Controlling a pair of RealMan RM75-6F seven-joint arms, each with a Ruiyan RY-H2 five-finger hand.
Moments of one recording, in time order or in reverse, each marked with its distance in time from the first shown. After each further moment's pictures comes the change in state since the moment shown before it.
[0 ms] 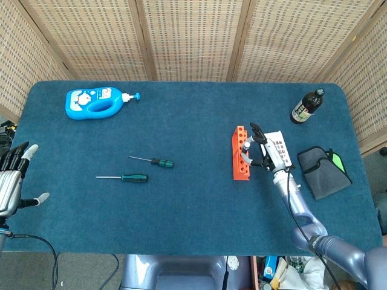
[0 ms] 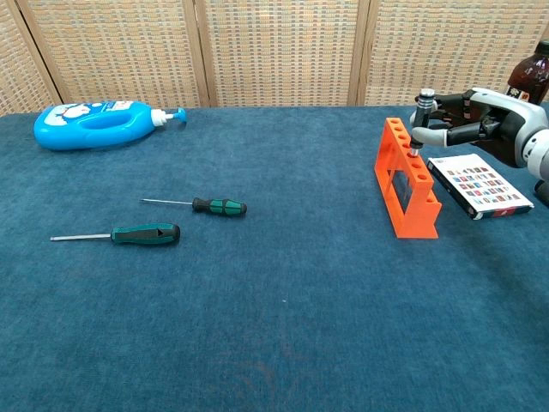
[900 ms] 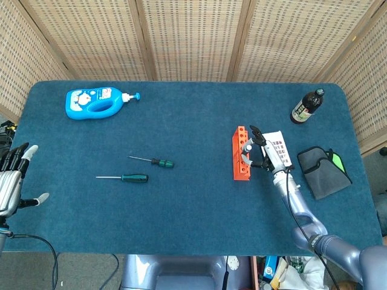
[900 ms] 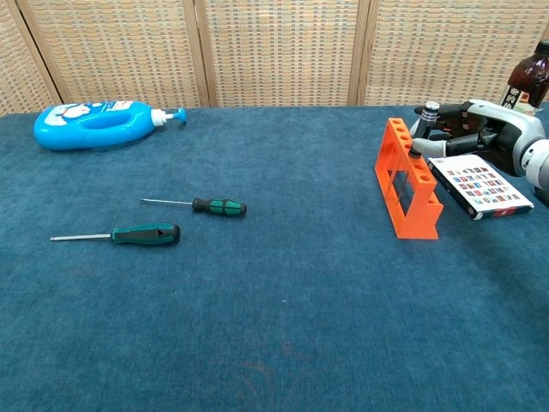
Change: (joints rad) left arm -0.005 -0.007 0.003 0.012 -0.013 -0.009 -0.003; right arm 0.010 -0.018 -0.034 0.056 -0.007 -0.020 -0.004
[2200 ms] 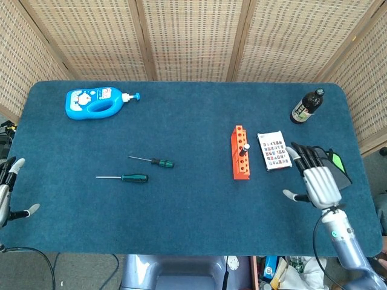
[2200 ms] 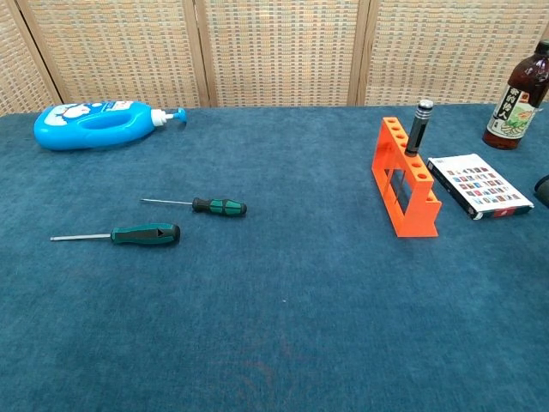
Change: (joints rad) left arm 0.085 -0.091 0.057 0.182 0.074 0.051 -0.152; right arm -0.330 0.439 -0.155 -0.600 -0.127 0.487 -0.991
